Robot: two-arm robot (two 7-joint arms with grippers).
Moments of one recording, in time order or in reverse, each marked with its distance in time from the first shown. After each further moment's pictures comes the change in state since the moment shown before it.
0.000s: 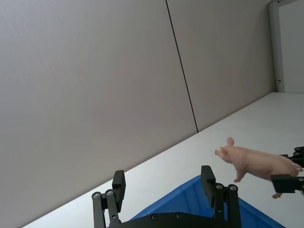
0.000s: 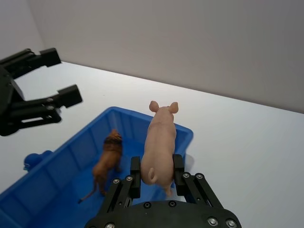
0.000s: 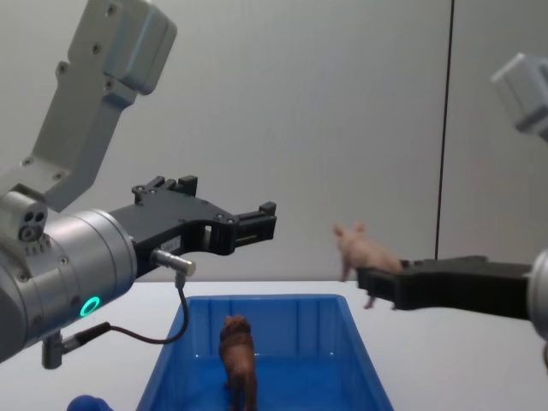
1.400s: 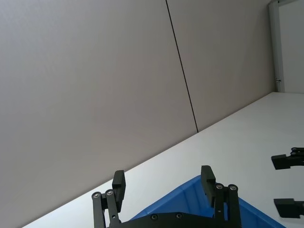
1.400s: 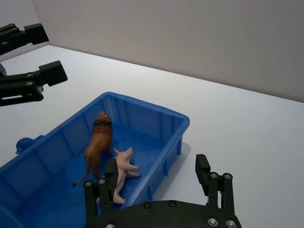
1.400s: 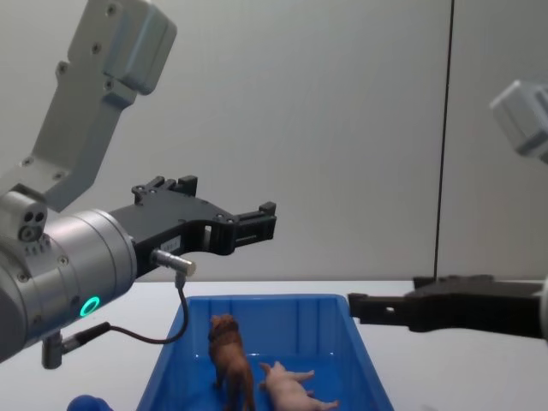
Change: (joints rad) left arm 0.000 0.000 0.000 0.000 0.000 0.000 0.000; right arm 0.033 0.011 0.010 0.065 -0.008 0.008 0.074
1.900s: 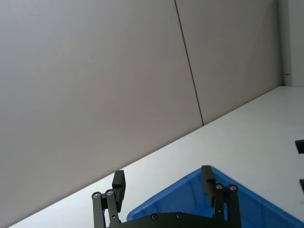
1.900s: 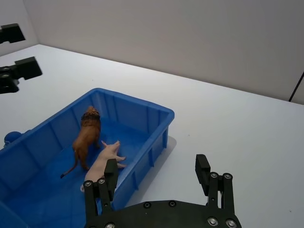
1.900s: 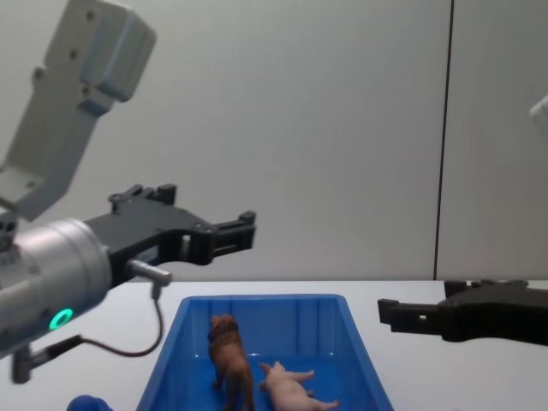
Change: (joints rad) left arm 0.036 0.031 -0.010 -0.036 -0.011 0.017 0.031; right arm -0.052 0.048 0.021 -0.037 0.013 -0.041 -0.021
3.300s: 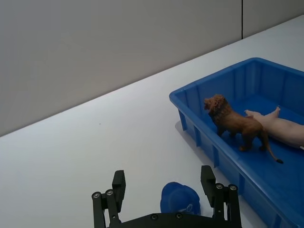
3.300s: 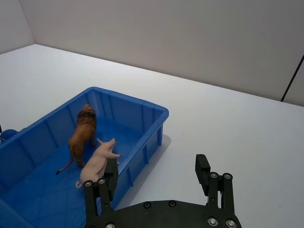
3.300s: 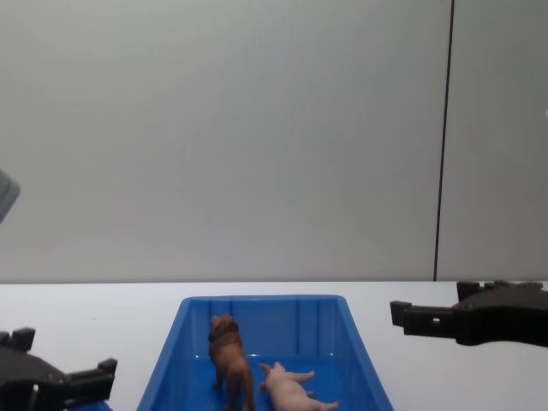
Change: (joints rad) left arm 0.211 0.177 -0.073 -0.061 -0.136 0.121 0.117; right arm -0.021 0.019 0.009 -0.015 0.005 -0.017 -0.008
